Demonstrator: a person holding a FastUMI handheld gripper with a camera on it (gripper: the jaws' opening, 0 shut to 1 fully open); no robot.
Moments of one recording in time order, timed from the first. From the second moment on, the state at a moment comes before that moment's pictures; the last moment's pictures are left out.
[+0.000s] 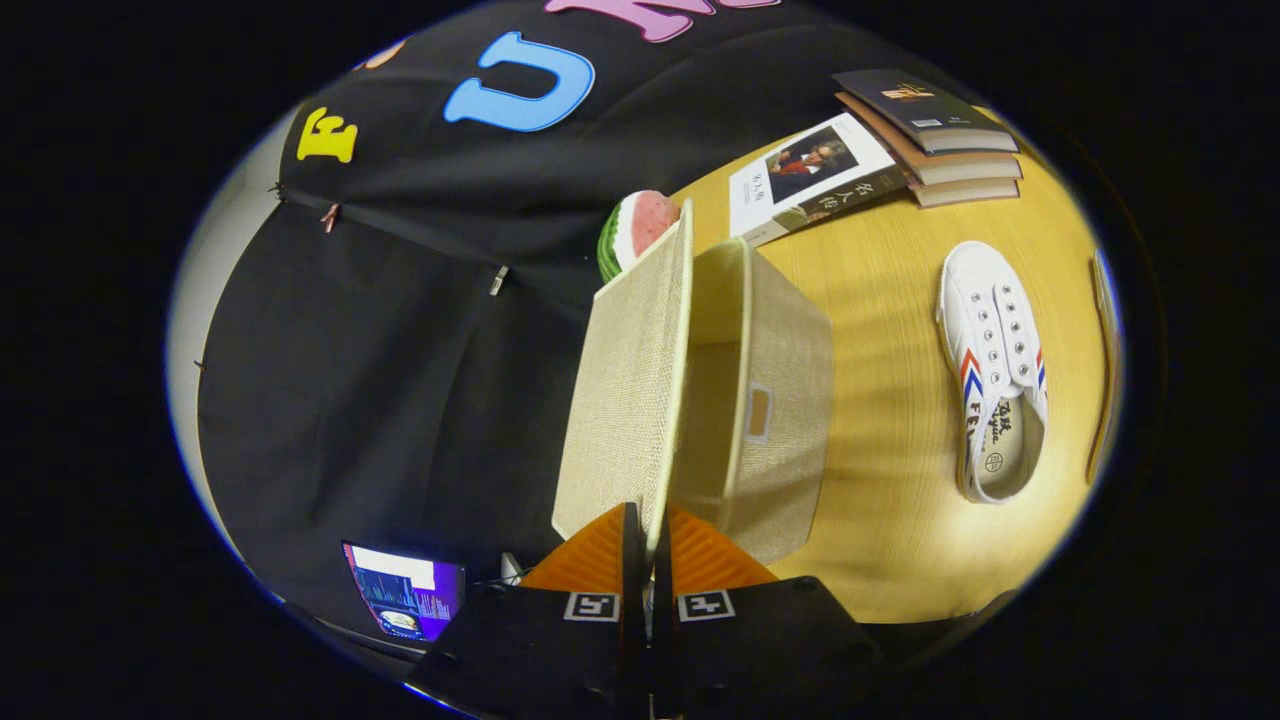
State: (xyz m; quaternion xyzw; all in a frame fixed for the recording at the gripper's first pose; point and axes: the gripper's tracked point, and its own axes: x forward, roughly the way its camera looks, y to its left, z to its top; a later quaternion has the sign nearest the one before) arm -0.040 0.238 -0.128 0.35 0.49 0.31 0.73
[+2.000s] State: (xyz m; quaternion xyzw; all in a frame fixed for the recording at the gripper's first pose) arm -0.039 0.521 -0.015 0.22 0.40 0.45 0.77
